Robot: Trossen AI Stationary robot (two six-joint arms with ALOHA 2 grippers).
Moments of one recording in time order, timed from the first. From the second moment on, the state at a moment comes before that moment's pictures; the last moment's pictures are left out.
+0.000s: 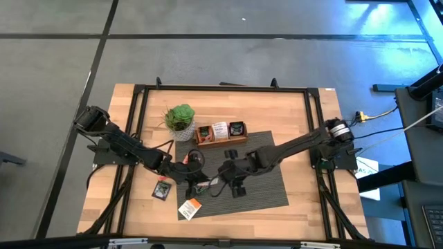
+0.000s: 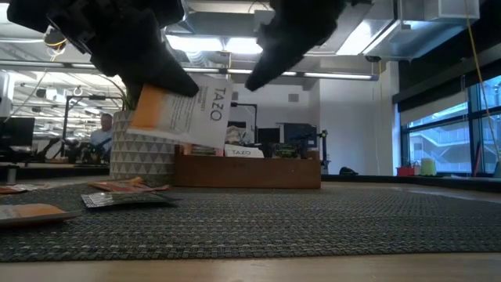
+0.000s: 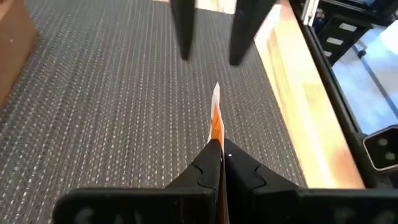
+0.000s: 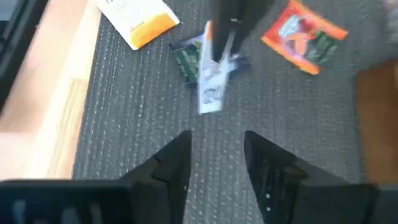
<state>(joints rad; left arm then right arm) -0.43 1.51 0.66 0.28 -0.30 -0.48 0.31 1.88 1.45 -0.53 0.09 0.06</state>
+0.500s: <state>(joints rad) -0.47 1.52 0.66 0.63 -0.43 -0.23 0.33 1.52 0.89 0.29 0.11 -0.01</state>
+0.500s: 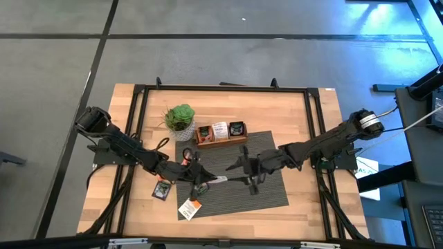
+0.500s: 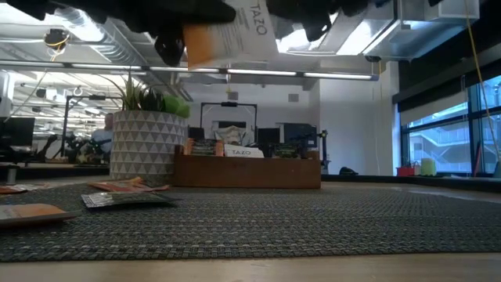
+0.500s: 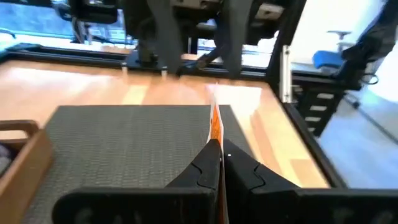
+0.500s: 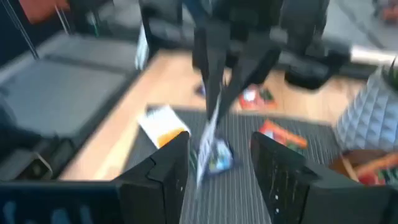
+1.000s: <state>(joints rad) -0.46 1.52 0.66 0.76 -0.51 -0.13 0.33 1.51 0.83 0.36 0.13 0.11</state>
